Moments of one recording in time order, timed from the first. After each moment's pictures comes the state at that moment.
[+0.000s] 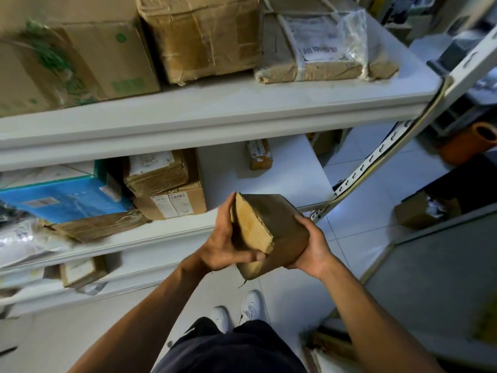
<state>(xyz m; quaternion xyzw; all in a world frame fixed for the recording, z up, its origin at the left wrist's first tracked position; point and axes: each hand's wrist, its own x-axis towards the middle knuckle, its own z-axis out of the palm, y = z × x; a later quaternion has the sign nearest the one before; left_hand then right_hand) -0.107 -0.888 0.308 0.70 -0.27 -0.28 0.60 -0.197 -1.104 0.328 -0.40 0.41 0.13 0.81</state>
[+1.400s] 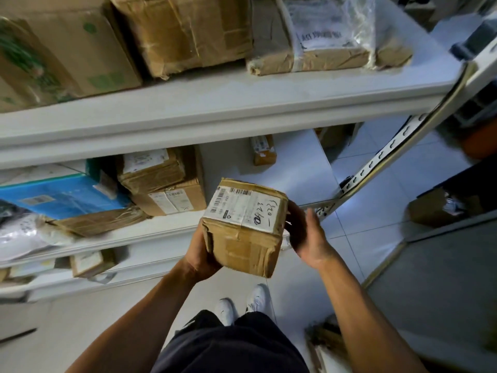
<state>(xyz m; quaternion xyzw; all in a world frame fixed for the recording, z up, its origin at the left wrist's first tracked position) -0.115 -0.886 0.317 0.43 0.24 -0.40 0.77 -0.175 -1.104 0.324 -0.56 0.14 0.07 0.82</state>
